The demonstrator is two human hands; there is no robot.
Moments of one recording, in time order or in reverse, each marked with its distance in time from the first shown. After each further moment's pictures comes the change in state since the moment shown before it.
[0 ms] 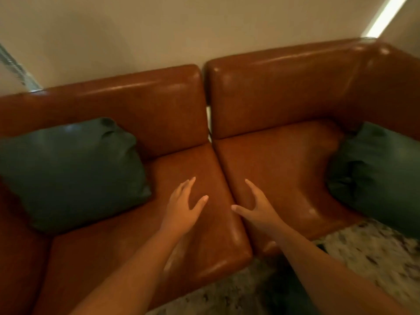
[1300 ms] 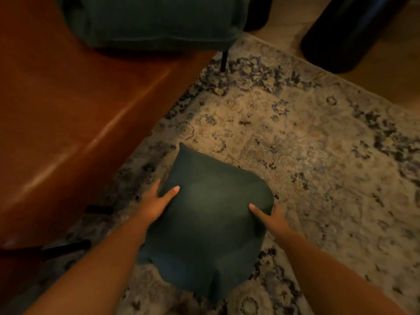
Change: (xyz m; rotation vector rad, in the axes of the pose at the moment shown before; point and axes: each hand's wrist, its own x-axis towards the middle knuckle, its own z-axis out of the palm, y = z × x) left_hand -0.099 0.012 0.611 0.057 -0.779 -0.256; right_hand -0.241 0.657 -0.076 0.783 0.595 0.856
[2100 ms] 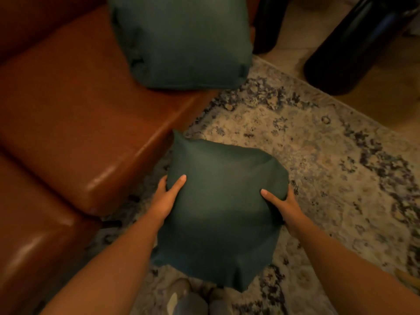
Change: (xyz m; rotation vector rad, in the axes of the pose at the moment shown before) left_hand -0.129 0.064 -0.057 -0.499 0.042 -0.008; right_hand -0.133 -0.119 -0.038 0.178 -0.077 -0.153
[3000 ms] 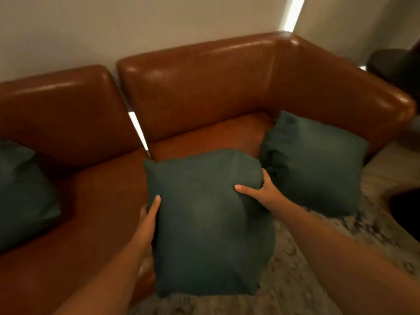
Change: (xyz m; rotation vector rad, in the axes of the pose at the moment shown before) left_hand -0.101 0.120 -0.339 -0.597 0.430 0.082; right_hand -0.083 -0.282 0.400 -0.563 -0.564 -0.368
